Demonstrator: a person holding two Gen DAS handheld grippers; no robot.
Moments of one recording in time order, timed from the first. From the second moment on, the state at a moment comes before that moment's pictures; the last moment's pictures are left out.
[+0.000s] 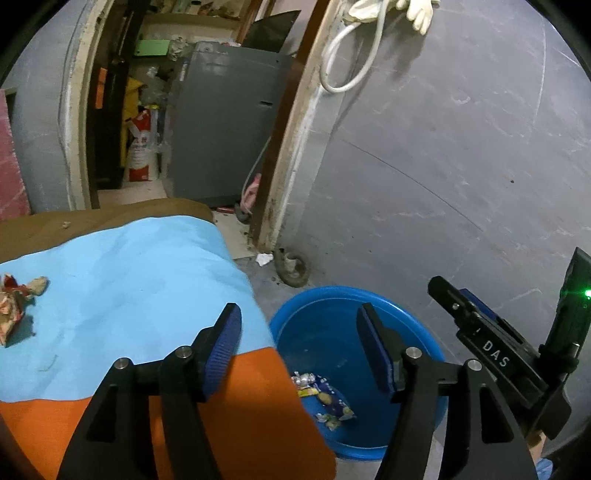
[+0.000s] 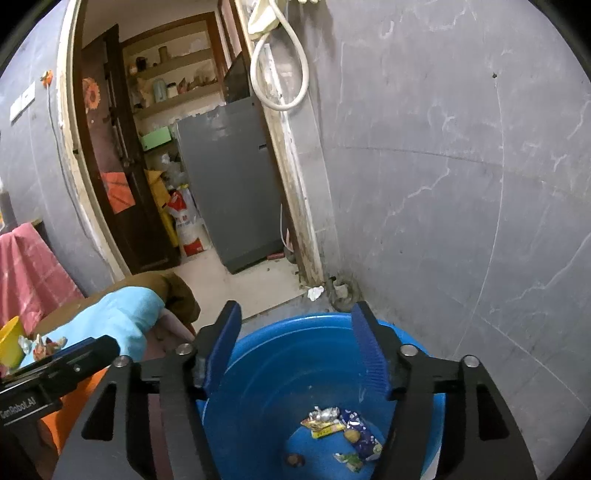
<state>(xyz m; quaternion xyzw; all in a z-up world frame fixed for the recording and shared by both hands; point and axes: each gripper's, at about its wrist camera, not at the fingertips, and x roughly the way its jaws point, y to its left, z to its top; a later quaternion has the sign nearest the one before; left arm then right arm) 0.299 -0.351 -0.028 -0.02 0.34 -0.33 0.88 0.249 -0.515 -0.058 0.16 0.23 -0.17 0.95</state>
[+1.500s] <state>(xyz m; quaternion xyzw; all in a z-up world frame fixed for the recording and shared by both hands) 0.234 -0.082 0.032 -0.02 0.05 -0.03 1.00 0.243 -0.316 0.005 0.04 -0.09 0.01 0.99</state>
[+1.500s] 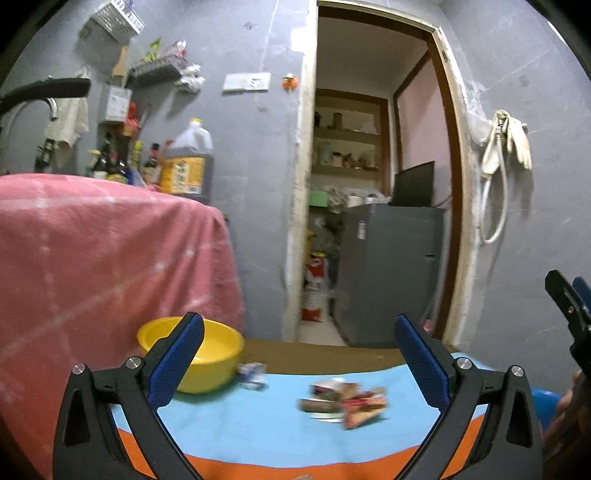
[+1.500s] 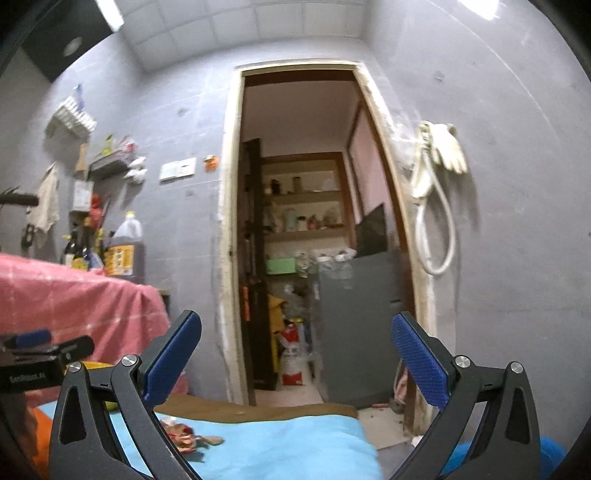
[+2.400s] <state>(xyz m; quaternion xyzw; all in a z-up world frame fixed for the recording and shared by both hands) 0.308 -0.038 -0.033 0.03 0.25 -0.06 0.97 0.356 -0.246 -0.030 -0.02 0.20 0.14 0.97</state>
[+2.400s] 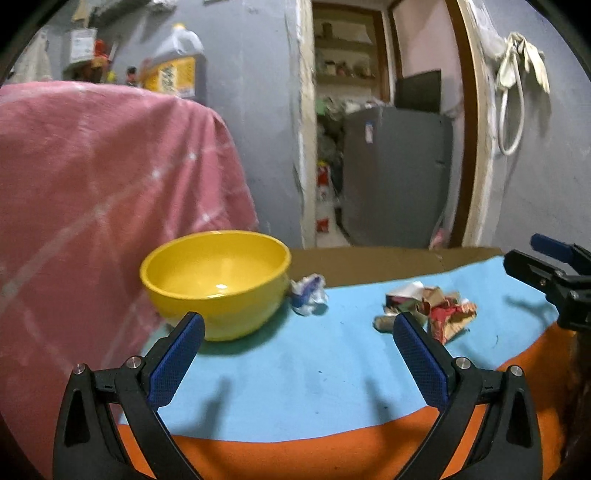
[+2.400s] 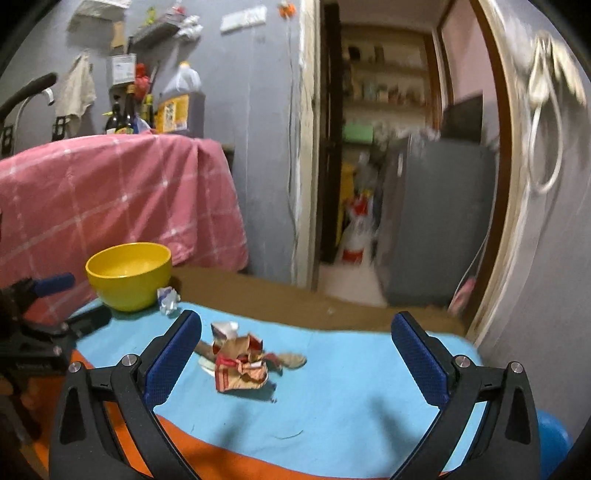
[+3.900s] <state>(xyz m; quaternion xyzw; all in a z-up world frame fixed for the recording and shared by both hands) 0.386 -0.051 -0.038 -0.11 0.36 -0.01 0.93 0.395 -0.266 -0.062 0.05 0.37 0.24 0.90</state>
